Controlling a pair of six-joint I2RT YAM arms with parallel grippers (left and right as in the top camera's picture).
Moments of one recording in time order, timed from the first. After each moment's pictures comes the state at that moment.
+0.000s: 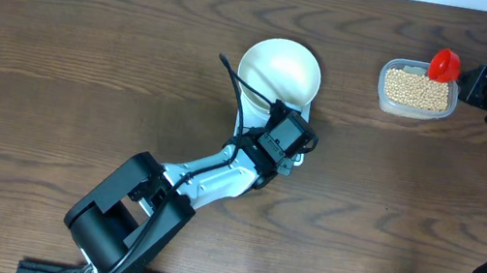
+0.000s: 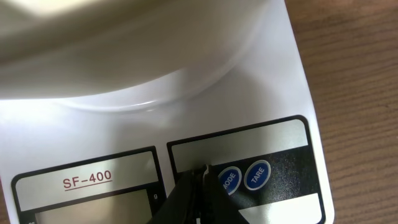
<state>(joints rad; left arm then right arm) -0.75 1.85 0.99 -0.19 -0.25 -0.45 -0.28 1.71 1.46 -0.65 -0.43 0.04</state>
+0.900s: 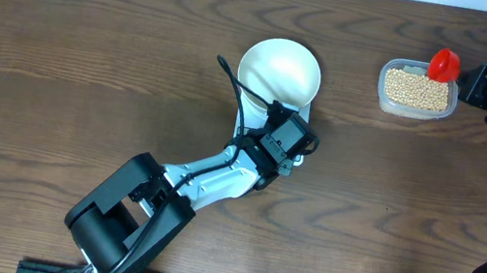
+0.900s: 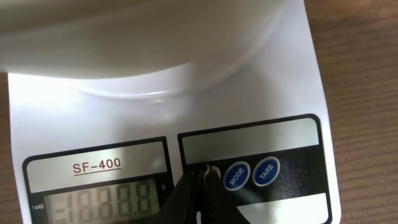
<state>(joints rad) -0.76 1.85 1.00 -0.22 -0.28 -0.51 -0.28 1.71 1.46 -0.65 -0.44 0.04</state>
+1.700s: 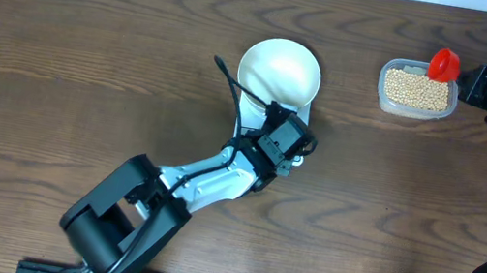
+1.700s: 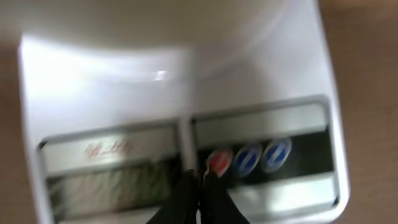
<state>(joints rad) -0.76 1.81 0.96 -0.22 -0.28 -0.50 -0.28 1.71 1.46 -0.65 -0.44 0.04</state>
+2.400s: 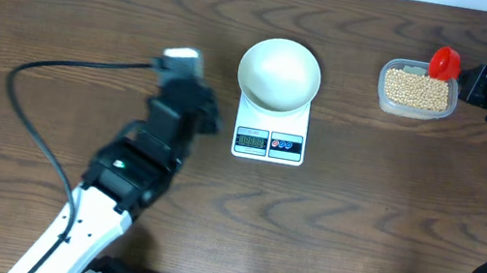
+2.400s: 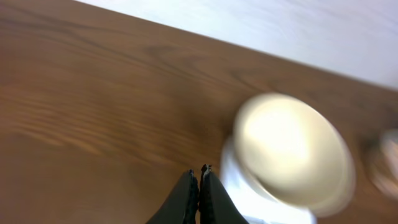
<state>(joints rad) -0.41 1.10 0.93 -0.41 -0.35 -0.48 -0.28 1.71 1.46 -0.63 -0.44 0.02</state>
